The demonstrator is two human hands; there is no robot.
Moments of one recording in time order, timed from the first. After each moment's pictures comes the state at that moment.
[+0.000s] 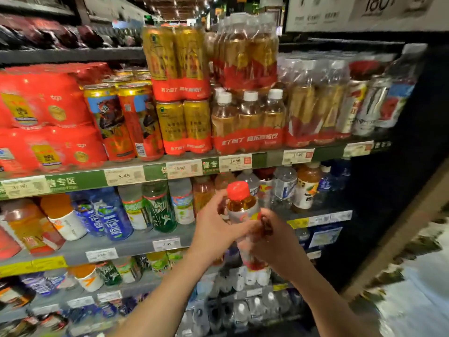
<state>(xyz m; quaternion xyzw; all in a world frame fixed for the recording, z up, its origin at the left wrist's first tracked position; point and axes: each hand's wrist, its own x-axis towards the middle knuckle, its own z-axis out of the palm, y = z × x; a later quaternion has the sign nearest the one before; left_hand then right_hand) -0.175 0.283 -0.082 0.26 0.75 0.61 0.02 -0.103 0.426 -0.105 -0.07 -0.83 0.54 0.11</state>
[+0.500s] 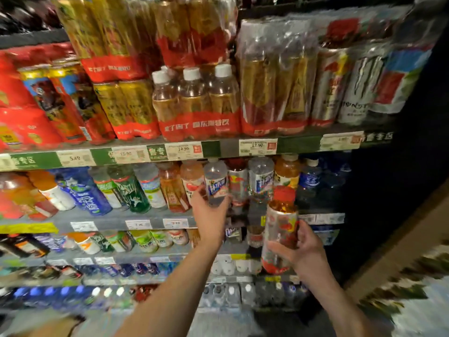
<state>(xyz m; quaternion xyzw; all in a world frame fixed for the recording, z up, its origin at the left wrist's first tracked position) -0.209 0.437 -0.186 -0.06 0.78 0.60 -0.14 -0.079 0.610 -0.180 -0.19 -0.73 0.66 0.06</state>
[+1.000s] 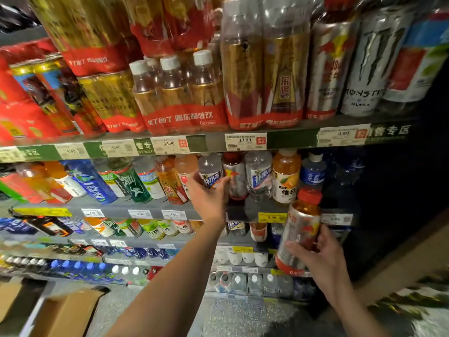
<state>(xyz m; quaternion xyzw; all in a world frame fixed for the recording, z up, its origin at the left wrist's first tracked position) -0.249 0.477 -0.194 -0.17 0.79 0.53 -0.26 -0.075 0.671 -0.197 -0.18 -0.69 0.70 0.05</state>
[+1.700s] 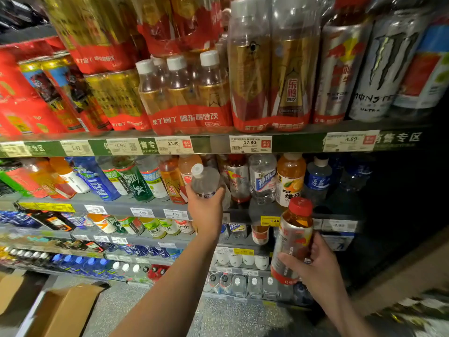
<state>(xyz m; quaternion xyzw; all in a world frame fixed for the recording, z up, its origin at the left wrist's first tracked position) -0.222 0.464 -0.186 -0.19 0.74 0.61 -0.23 -0.075 0.662 -0.203 -0.16 -0.71 0.69 0.01</state>
